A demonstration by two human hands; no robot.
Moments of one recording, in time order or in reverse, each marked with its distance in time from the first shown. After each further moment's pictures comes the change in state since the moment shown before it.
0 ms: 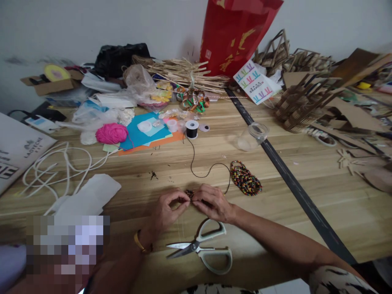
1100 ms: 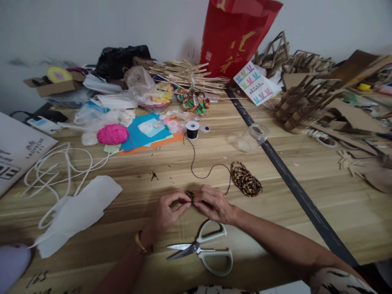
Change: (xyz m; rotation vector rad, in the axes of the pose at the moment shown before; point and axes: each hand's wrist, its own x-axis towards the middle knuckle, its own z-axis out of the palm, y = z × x) left_hand 0.000 -0.003 0.003 -0.018 0.051 0.091; right_hand 0.001 0.000 0.000 0.018 0.011 -0.028
